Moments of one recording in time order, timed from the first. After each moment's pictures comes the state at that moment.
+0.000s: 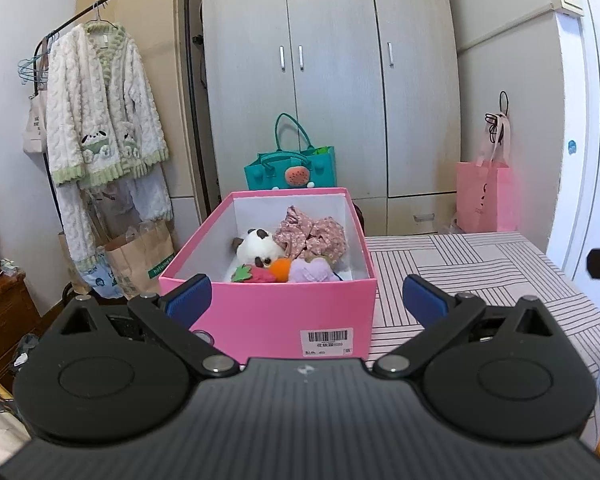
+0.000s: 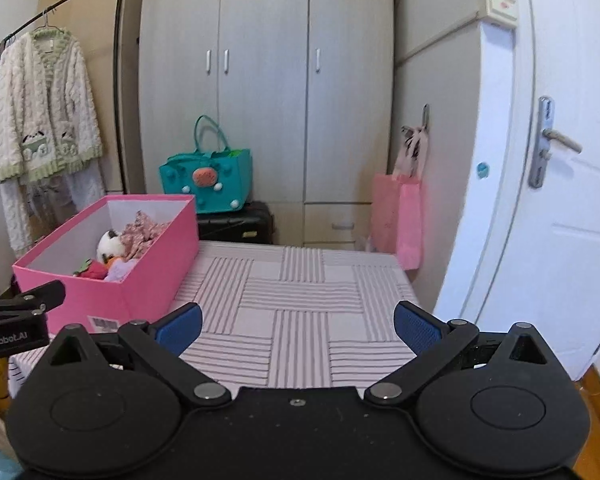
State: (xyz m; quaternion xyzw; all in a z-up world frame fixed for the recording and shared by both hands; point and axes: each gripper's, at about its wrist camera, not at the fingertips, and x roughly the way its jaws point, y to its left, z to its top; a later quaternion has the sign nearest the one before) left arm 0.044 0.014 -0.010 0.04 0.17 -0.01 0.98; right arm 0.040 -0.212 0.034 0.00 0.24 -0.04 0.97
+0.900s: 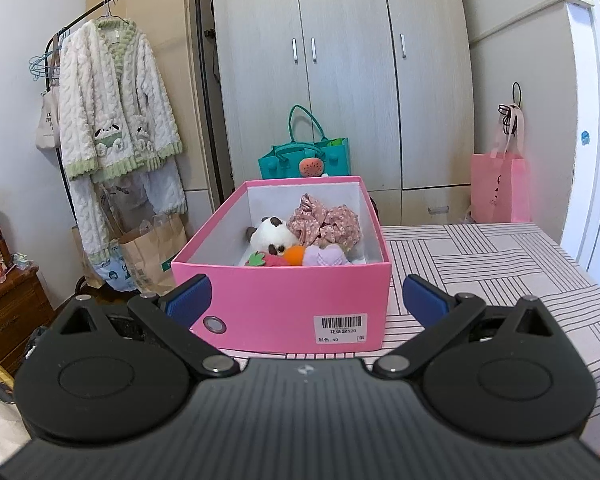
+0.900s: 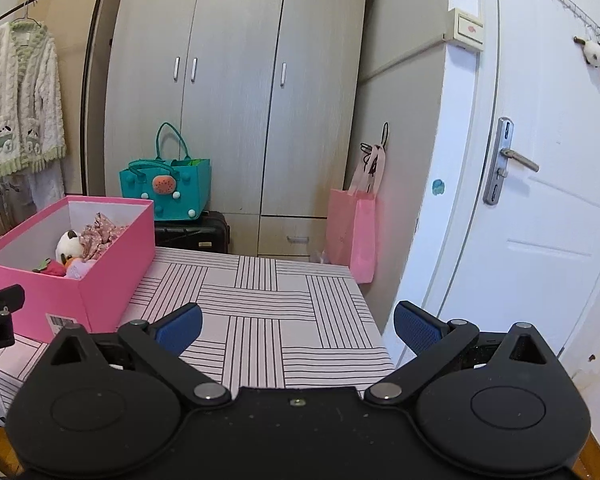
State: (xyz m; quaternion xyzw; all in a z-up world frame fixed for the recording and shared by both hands) left arm 0.041 0.017 -0.016 0.05 0.18 0.01 0.98; right arm 0.030 -0.210 0.030 -0.03 0.22 -0.11 0.97
